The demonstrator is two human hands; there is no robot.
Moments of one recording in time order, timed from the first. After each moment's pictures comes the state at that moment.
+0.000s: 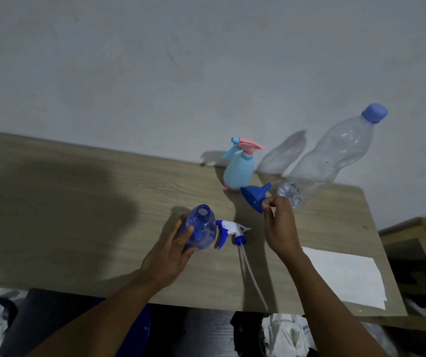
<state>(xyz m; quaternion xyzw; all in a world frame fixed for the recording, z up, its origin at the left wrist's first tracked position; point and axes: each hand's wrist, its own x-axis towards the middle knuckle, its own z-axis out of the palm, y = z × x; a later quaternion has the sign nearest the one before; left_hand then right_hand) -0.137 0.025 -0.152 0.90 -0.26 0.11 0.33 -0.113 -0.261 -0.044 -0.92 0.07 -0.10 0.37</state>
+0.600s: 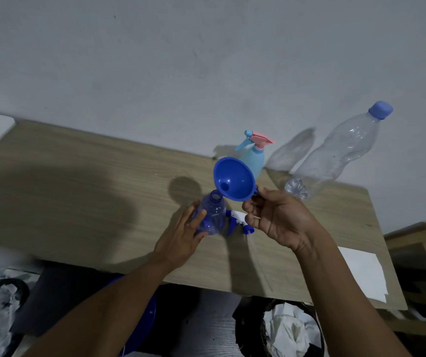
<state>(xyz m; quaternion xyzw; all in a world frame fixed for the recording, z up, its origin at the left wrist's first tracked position) -0.145 0.023 -0.131 0.90 -0.26 0.13 0.32 -0.142 -0.200 0.074 -0.48 0.18 0.24 0.82</state>
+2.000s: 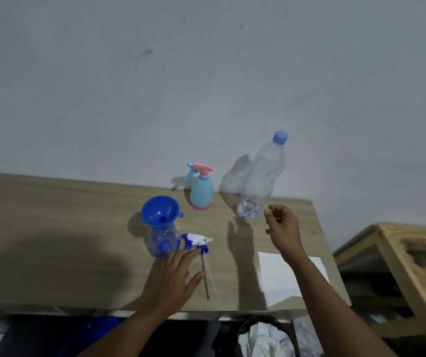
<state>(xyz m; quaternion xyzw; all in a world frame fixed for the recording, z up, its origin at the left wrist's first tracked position) -0.214 -0.072 -0.060 0.91 -0.25 0.13 0.32 -0.165 -0.355 0.037 -0.79 0.23 -0.11 0.55</state>
